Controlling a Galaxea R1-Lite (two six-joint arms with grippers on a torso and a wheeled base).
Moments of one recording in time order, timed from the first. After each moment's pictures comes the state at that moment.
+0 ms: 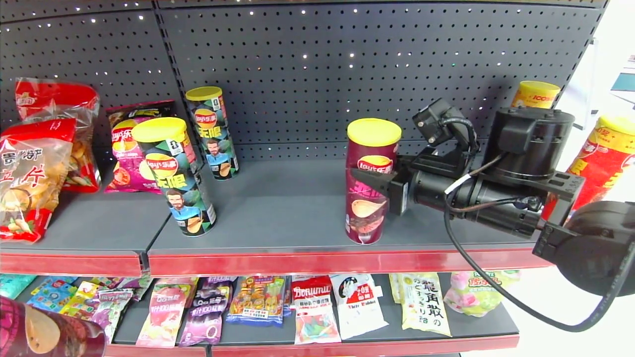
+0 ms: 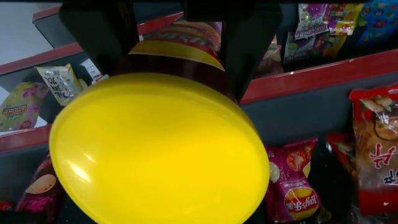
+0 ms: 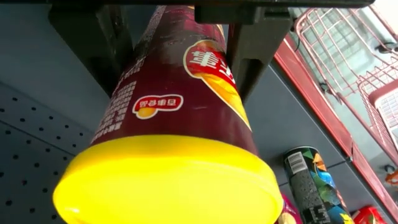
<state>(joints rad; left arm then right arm) 0.02 0.35 -0.48 0.13 -0.24 0.06 0.59 1.73 -0.89 -0.74 0.20 -0.13</state>
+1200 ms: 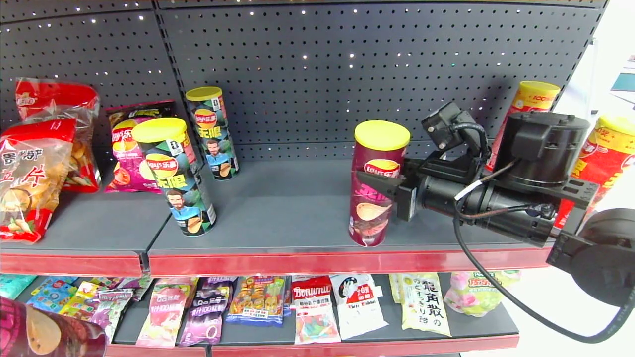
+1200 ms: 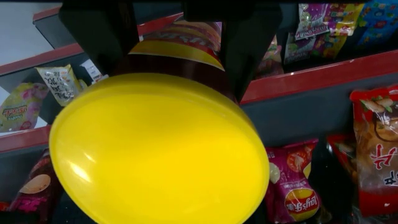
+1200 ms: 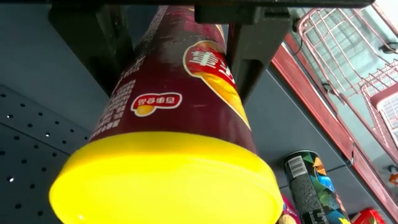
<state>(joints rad) 0.02 0.35 -0.48 0.13 -0.24 0.06 0.59 1.70 -0.84 -0.75 0.20 -0.14</state>
